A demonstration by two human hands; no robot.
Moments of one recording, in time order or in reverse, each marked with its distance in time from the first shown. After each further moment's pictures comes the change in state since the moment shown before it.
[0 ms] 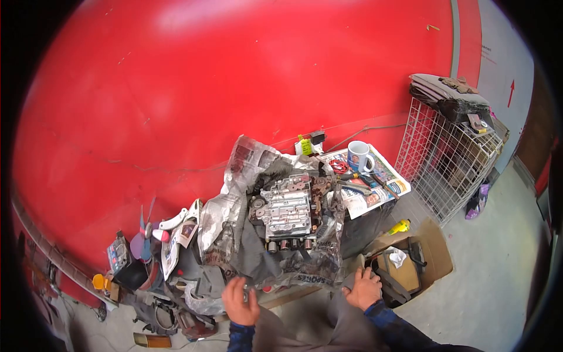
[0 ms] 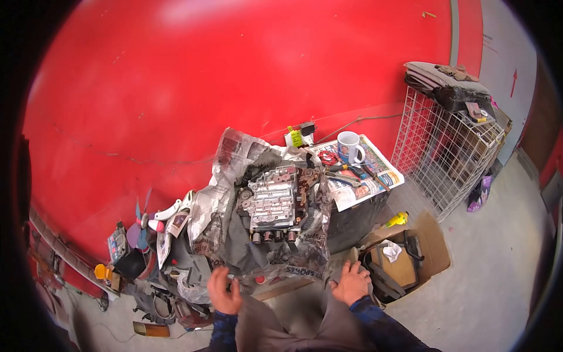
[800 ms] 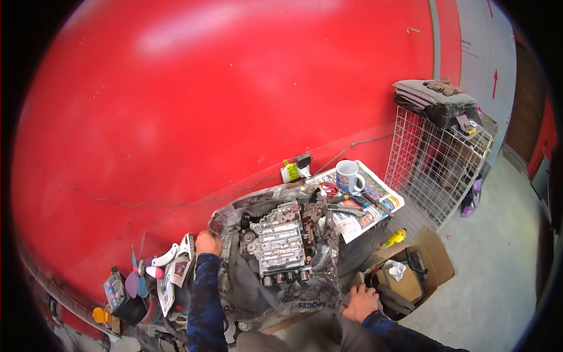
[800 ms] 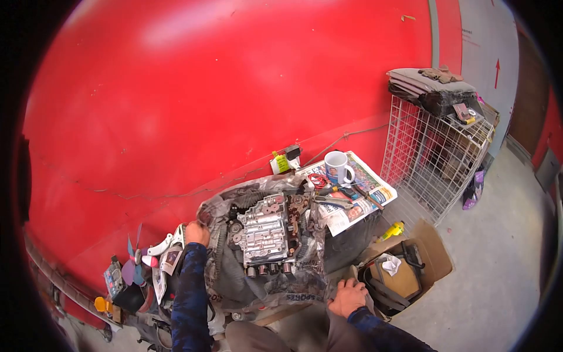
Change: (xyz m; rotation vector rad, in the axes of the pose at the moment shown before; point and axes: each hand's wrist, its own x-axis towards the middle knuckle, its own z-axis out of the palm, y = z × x) left_hand 0.295 -0.120 0.121 0.285 -0.208 -0.152; right_hand 0.032 -0.015 0.002 -0.084 0.052 0.016
